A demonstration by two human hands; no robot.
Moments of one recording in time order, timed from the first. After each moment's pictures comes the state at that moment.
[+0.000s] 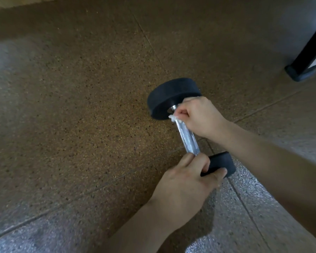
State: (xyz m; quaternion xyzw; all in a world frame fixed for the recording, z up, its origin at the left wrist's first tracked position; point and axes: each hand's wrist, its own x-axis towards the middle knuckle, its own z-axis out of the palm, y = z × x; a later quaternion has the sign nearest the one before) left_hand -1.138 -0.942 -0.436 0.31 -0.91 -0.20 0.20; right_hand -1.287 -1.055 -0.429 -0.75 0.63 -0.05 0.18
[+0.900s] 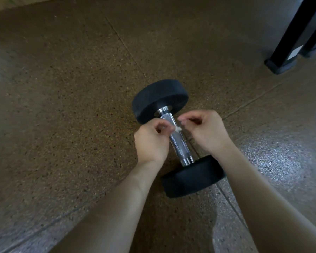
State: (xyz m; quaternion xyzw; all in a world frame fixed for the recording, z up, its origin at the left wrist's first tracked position) left_hand -1.194 -1.036 -0.470 0.63 -0.56 -0.45 0.31; right_hand -1.327 -1.014 -0.442 -0.46 0.76 -0.32 0.33
